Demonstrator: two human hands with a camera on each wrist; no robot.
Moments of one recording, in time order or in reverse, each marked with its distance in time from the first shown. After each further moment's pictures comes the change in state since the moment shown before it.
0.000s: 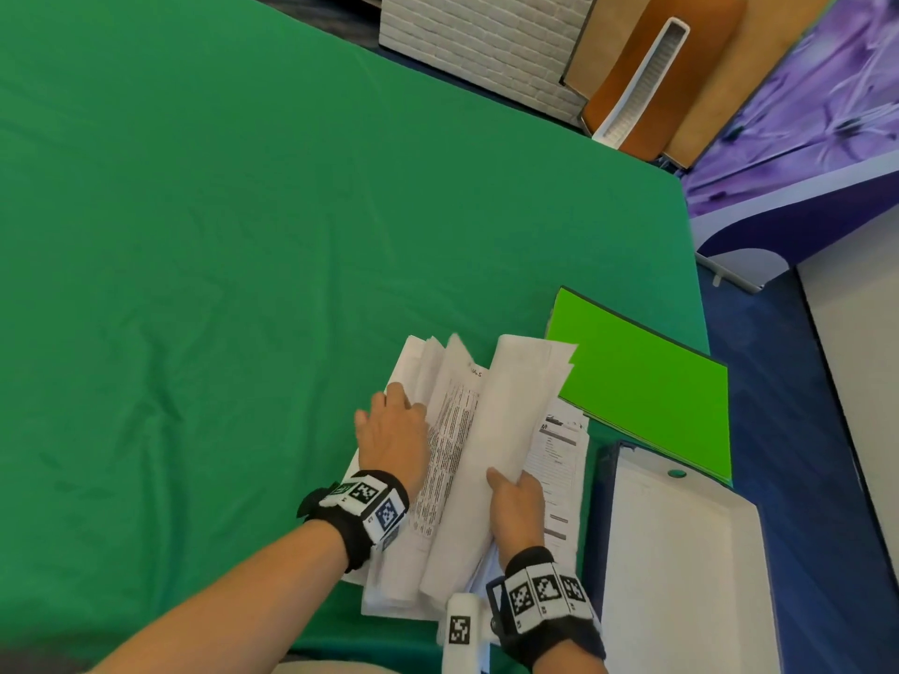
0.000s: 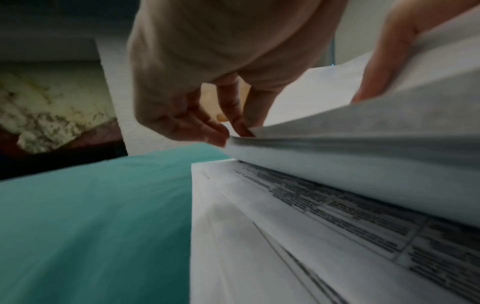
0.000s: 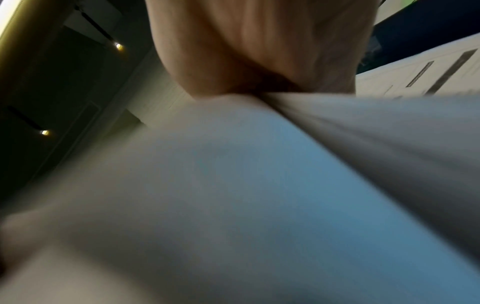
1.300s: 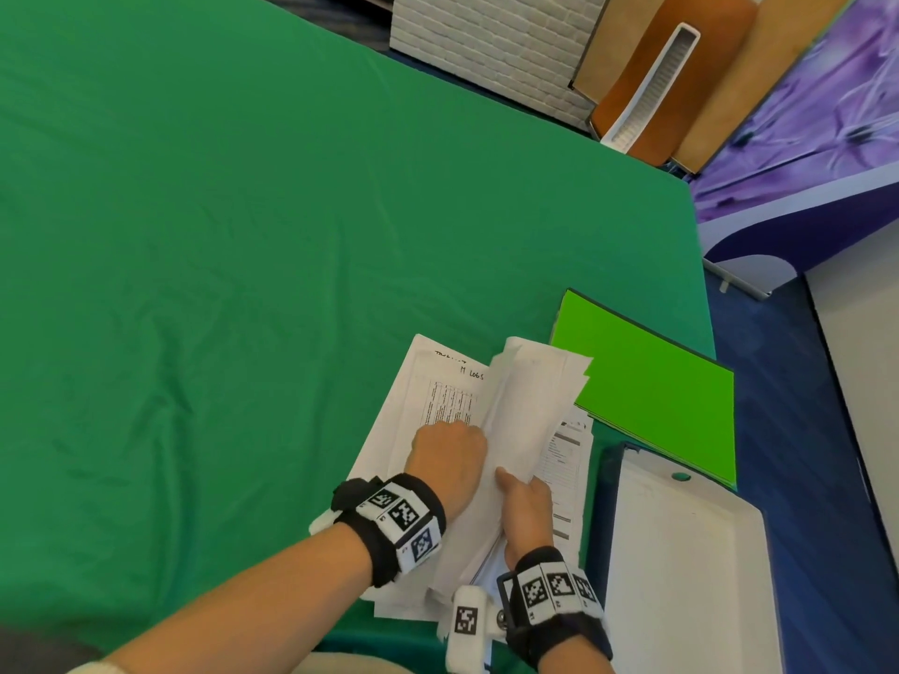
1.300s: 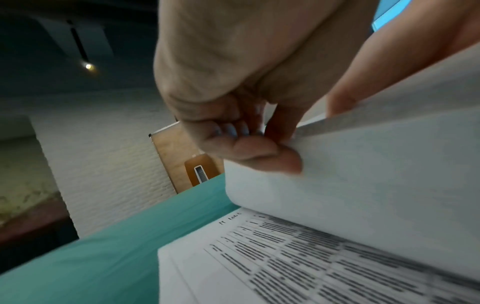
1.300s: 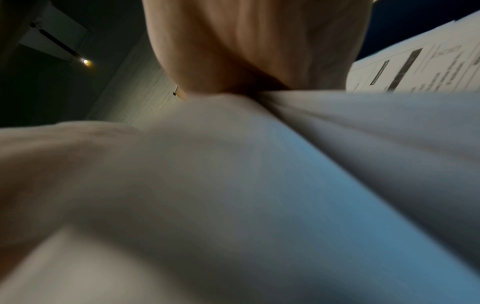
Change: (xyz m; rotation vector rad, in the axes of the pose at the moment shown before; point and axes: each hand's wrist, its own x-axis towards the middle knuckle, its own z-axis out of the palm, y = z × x) left_hand -0.023 0.042 -0.026 0.183 -0.212 0.366; right_hand 0.008 0.007 -0.006 0.156 -0.025 0.037
